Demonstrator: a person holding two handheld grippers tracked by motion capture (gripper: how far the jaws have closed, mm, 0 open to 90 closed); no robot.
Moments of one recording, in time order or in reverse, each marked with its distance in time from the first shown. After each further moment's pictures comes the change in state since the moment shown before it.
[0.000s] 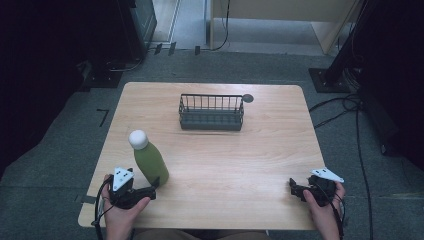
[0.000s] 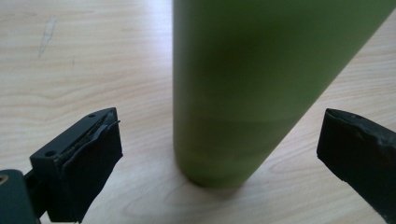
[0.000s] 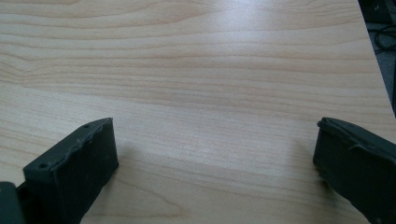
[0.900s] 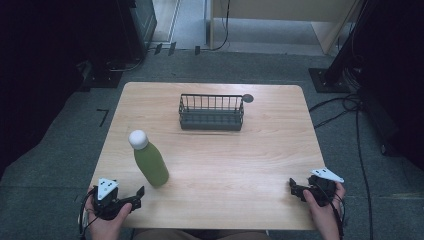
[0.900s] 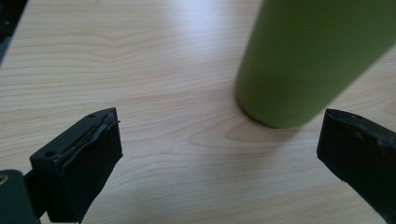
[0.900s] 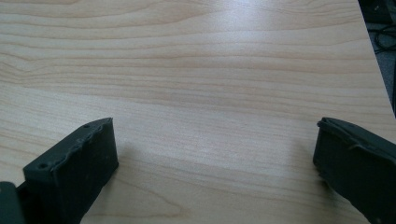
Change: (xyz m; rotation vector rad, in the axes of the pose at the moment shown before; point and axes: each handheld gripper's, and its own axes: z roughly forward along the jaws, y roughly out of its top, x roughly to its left) left arm 0.028 -0.033 -0.021 0.076 0.070 -0.045; right arm 0.000 0.000 0.000 0.000 0.000 0.000
